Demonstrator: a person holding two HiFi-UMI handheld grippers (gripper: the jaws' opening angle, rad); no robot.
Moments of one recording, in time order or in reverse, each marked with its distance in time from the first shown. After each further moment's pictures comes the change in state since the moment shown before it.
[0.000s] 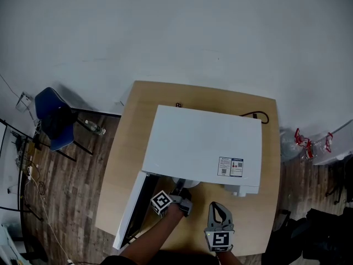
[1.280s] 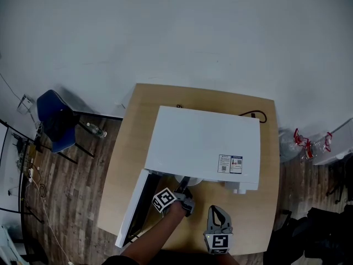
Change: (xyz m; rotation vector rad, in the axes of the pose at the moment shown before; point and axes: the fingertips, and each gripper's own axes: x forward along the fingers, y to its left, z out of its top) left arm 0.000 -0.009 -0.010 0.075 0.064 0.106; right arm -0.020 0.014 -0.009 0.061 0.015 -0.015
